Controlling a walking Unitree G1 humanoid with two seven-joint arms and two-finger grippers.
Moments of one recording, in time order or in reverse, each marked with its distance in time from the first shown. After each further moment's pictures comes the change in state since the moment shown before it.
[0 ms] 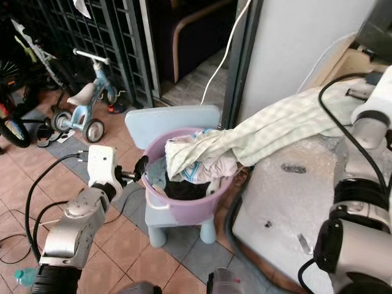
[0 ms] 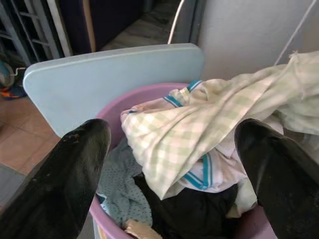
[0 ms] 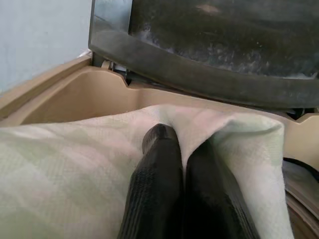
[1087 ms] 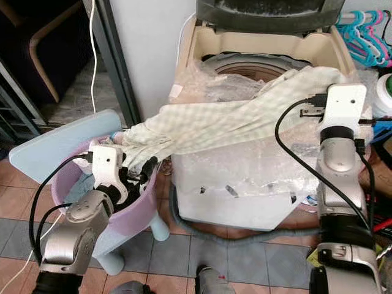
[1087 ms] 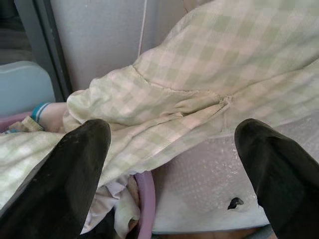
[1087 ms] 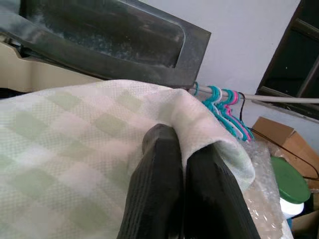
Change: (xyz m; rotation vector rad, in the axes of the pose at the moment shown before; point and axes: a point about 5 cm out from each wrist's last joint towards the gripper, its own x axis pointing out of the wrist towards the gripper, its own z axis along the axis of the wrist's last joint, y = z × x) left arm -0.013 0.011 0.001 -0.044 -0.017 -0.020; right arm -0.040 0.036 0.016 -0.058 -0.137 0.300
